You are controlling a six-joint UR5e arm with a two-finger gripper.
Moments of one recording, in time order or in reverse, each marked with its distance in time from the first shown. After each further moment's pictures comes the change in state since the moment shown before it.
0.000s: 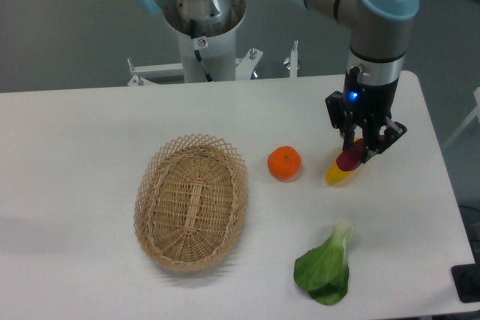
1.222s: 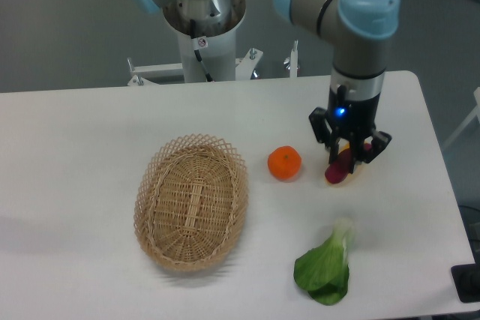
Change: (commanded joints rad) arm -0.066 -0.038 -0.193 0.308 0.011 -0.337
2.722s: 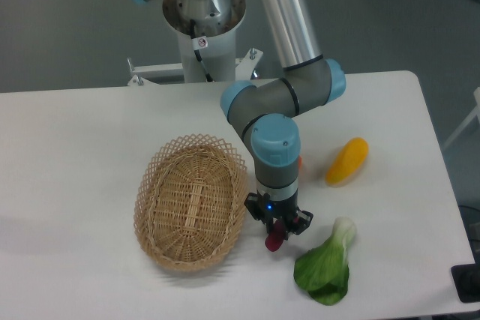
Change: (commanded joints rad) arm -0.192 -0.276 0.020 0.145 0.117 -0.266
